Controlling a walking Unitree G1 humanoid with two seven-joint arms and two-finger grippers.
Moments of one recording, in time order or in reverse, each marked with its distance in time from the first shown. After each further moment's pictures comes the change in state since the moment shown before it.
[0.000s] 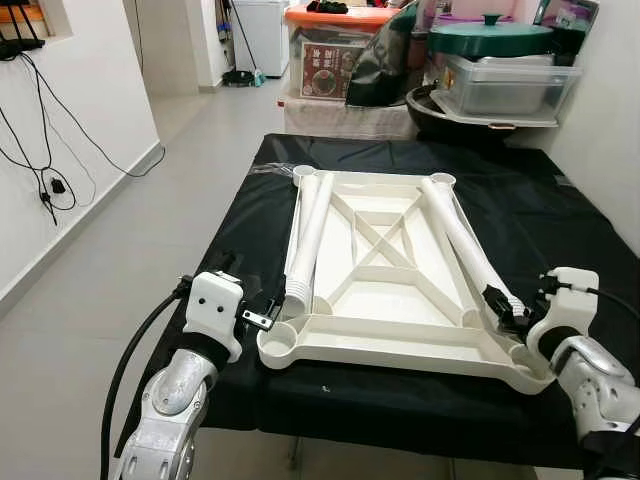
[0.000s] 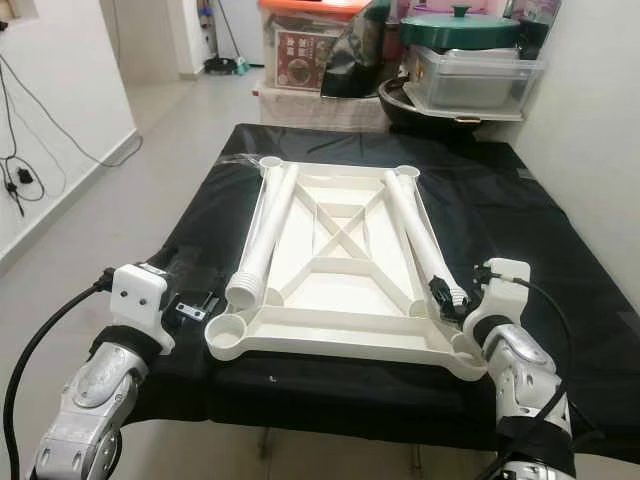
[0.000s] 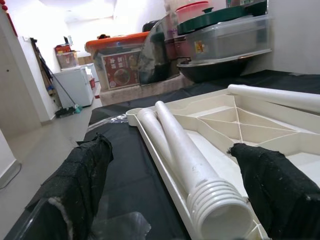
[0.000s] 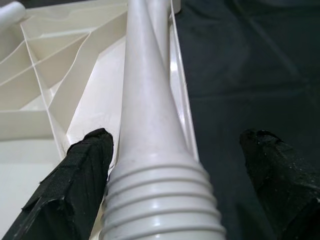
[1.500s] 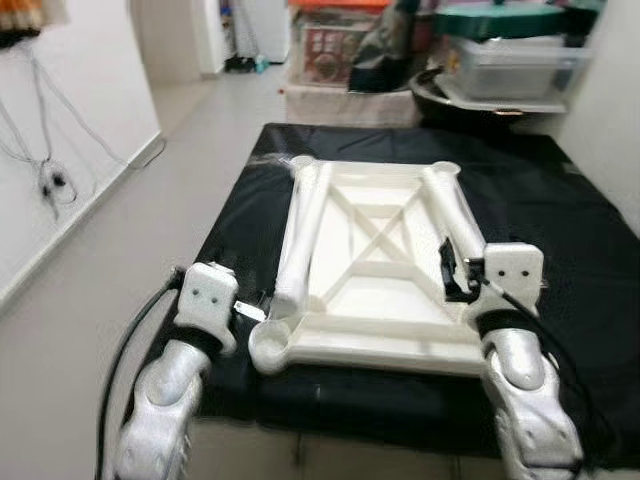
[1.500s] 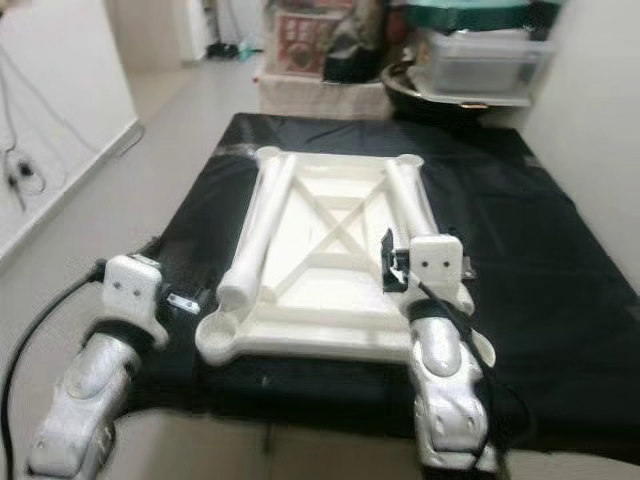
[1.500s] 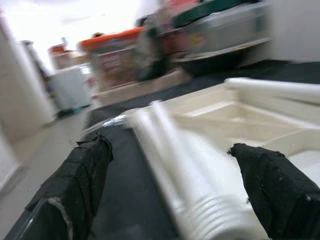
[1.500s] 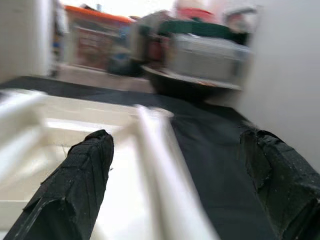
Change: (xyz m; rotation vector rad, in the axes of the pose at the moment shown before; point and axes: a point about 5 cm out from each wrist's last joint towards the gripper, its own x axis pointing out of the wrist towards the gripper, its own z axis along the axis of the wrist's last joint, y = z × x) left arm -0.001 -0.002 0.002 0.026 0.006 -0.019; right arm -0.045 0.099 0.029 -0.316 -0.434 -0.124
